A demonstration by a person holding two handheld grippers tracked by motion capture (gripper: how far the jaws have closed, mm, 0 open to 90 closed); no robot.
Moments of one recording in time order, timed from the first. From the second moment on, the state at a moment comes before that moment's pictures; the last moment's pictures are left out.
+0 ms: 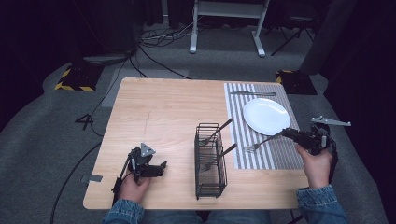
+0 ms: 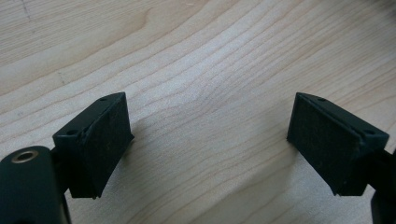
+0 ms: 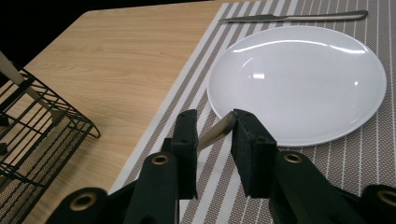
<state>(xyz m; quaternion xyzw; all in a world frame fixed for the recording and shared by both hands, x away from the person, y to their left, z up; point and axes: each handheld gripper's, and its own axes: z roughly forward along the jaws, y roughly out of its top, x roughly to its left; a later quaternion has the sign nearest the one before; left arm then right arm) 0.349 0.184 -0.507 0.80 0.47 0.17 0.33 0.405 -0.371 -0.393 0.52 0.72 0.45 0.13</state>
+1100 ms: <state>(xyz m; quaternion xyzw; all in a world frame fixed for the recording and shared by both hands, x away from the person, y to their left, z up) 0.349 0.184 -0.507 0.80 0.47 0.17 0.33 0.418 -0.406 -0.439 0.57 0.70 0.41 0.10</state>
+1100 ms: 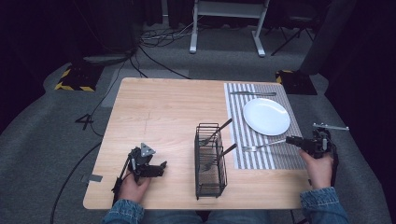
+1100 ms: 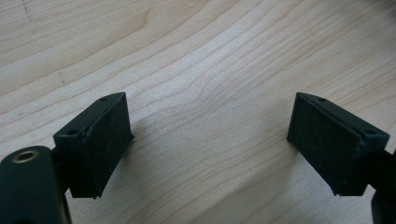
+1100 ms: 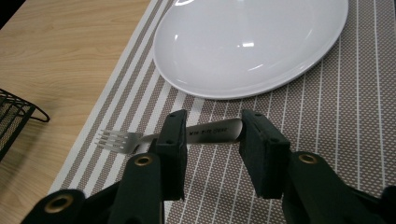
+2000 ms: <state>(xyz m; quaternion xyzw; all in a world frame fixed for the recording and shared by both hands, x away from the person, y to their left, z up) 0.349 0.184 -0.507 0.80 0.47 0.17 0.33 0.422 -0.411 -0.467 0.60 0.70 0.39 0.07</state>
